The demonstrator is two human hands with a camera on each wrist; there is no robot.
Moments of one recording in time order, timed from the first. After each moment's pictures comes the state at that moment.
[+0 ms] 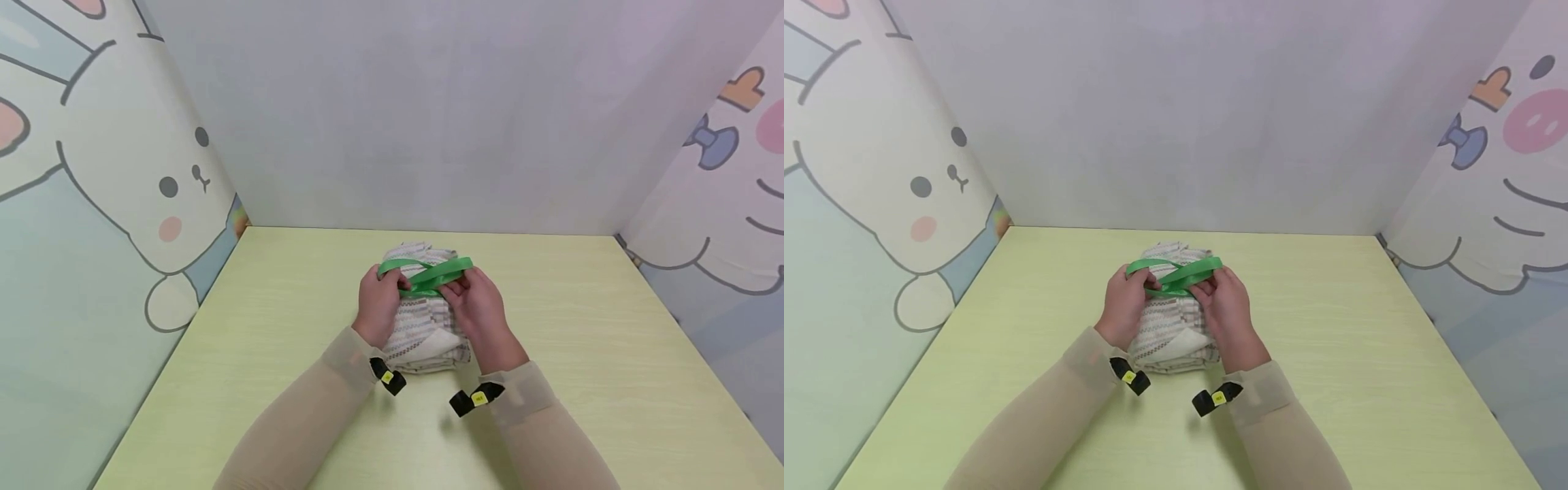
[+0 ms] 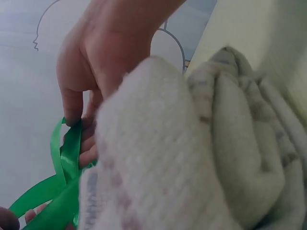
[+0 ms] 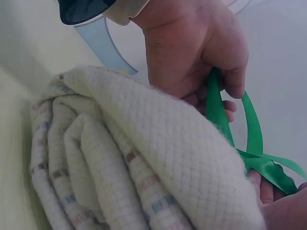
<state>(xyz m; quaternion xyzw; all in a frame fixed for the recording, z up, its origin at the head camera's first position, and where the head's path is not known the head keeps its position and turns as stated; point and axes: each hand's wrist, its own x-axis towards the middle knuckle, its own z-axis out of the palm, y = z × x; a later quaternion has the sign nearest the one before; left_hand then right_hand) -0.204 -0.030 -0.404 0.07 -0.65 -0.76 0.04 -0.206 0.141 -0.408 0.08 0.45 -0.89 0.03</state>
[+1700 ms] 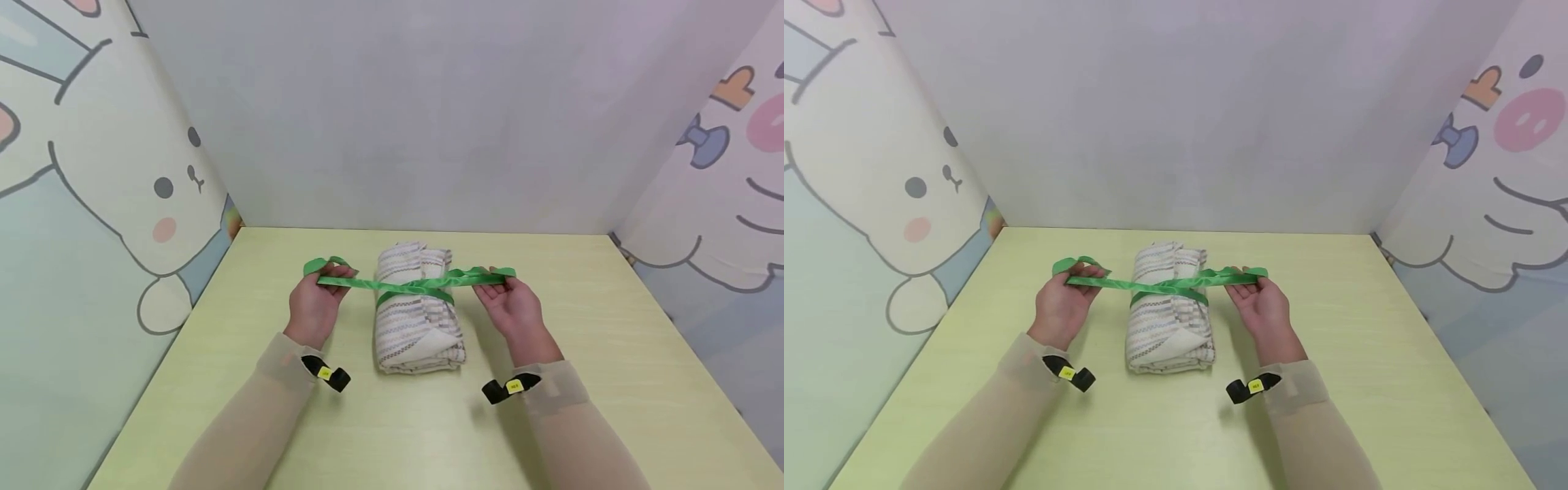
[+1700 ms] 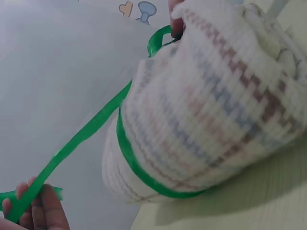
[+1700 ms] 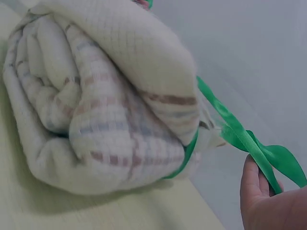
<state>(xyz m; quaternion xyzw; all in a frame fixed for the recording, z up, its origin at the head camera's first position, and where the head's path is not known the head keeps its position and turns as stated) -0.213 -0.125 -0.423 0.05 -0.34 -0.94 0.01 -0.213 0.225 -0.422 0.17 0.20 -0.96 0.05</state>
